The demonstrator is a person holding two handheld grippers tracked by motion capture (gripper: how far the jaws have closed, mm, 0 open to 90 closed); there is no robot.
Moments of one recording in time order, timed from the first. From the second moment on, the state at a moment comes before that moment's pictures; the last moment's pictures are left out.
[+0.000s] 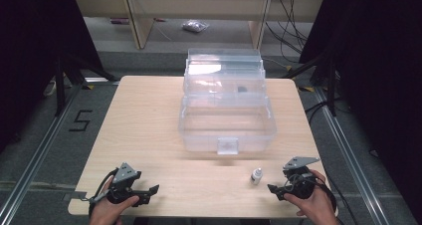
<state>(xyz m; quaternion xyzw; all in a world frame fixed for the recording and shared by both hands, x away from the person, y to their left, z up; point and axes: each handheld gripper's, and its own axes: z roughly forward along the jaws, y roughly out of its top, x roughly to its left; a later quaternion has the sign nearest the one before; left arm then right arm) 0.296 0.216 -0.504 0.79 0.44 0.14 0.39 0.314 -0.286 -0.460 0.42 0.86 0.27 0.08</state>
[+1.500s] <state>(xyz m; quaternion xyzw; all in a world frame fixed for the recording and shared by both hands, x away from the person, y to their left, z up) 0.296 0.216 -0.505 0.79 0.44 0.14 0.40 0.352 -0.222 -0.449 0.31 0.93 0.17 0.08</state>
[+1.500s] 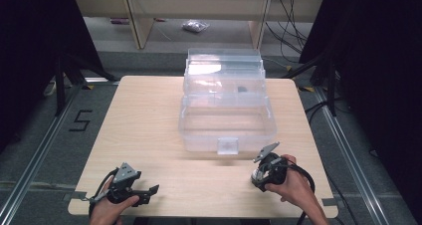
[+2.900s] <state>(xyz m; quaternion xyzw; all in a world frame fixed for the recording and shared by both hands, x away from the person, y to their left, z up) 0.296 0.214 -0.505 0.79 0.45 0.13 0.40 0.376 -0.195 -0.441 0.25 0.96 0.07 0.05</state>
